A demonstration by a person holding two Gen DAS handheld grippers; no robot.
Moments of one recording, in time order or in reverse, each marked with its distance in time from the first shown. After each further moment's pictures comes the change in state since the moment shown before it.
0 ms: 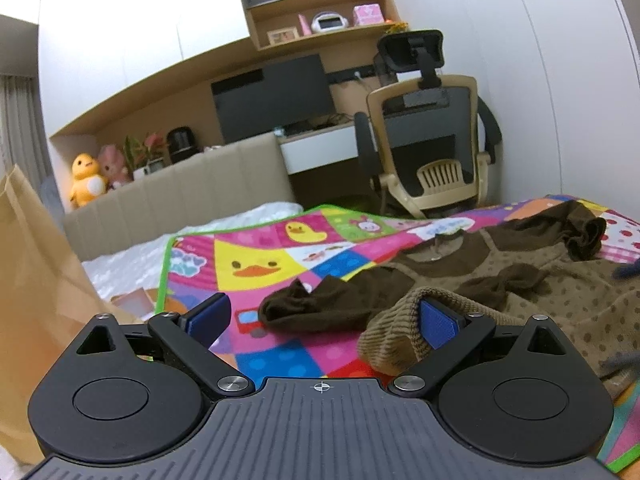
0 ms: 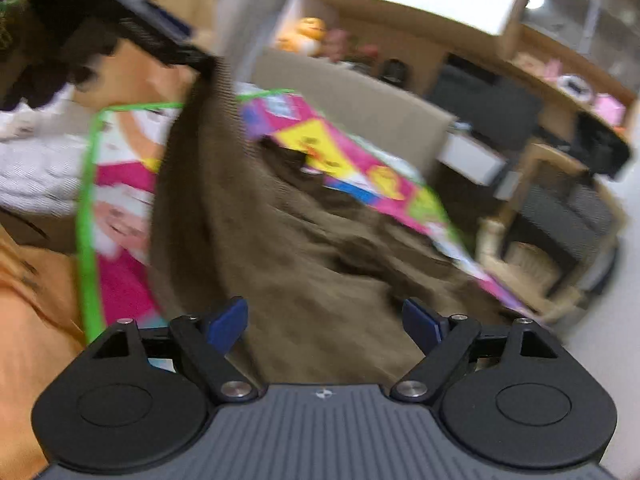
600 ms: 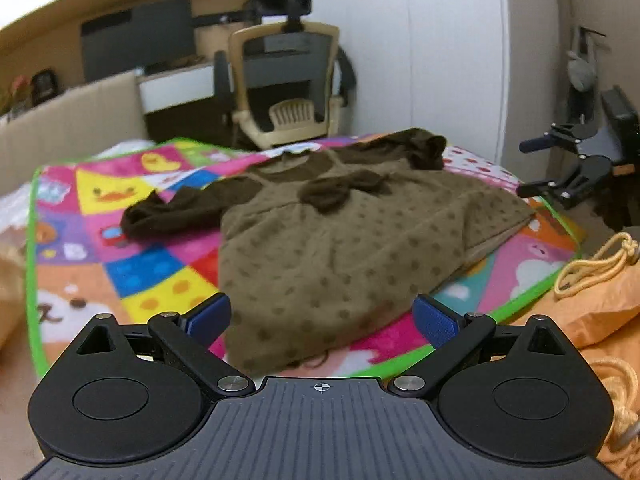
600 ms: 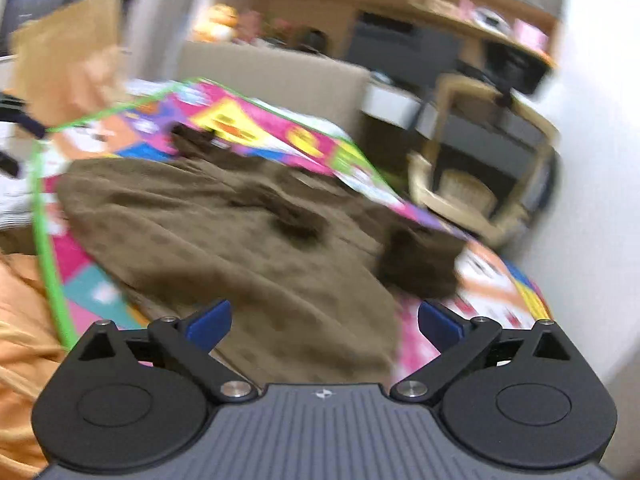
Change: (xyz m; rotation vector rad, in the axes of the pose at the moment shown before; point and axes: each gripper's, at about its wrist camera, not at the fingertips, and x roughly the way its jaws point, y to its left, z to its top) left arm -0.039 0.014 -0.066 0.029 0.151 -0.504; right arm -0.079 -0.086 -0.066 0.244 0.109 -0.194
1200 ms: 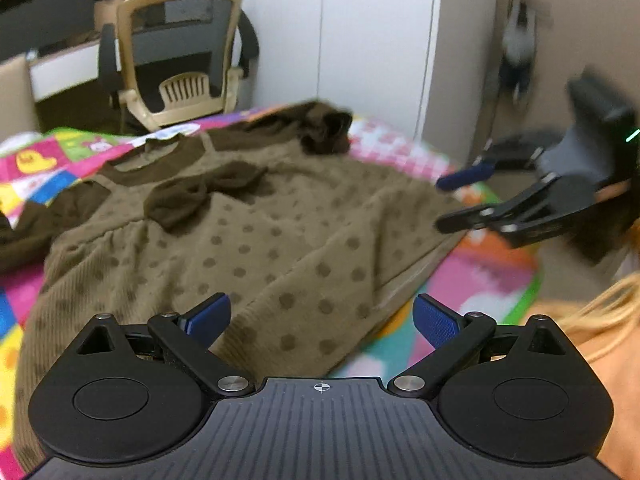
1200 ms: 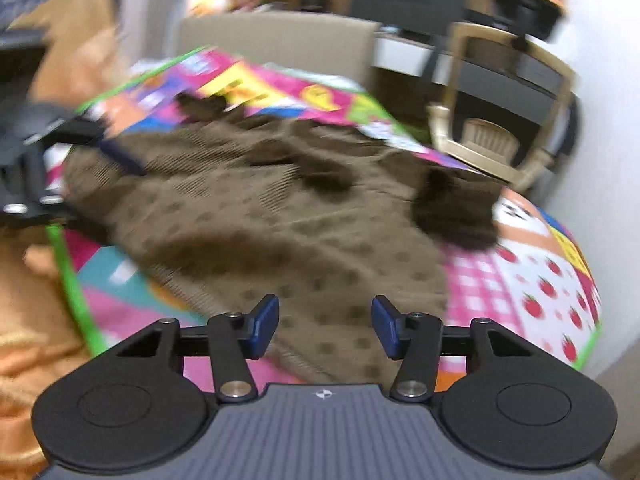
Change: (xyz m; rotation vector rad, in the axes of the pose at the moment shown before) left arm 0.130 -0.073 0.036 0.088 0.118 -0.249; right arm 0.019 0.022 -0.006 0.042 0.103 0.117
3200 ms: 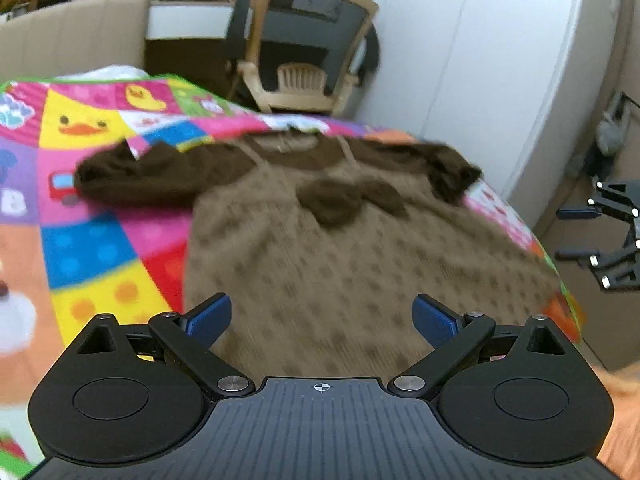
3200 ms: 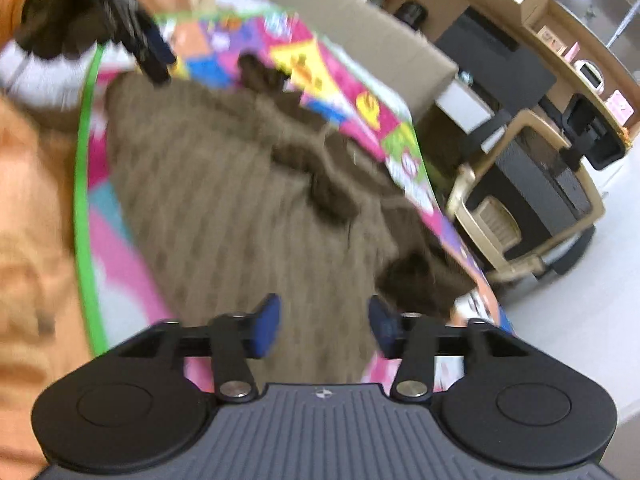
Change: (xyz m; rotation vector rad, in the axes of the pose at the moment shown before) left arm -0.062 0.117 -0.005 -0.365 -0.053 0.126; right arm -0.026 -0.002 0.051 -0.429 0.017 -0.021
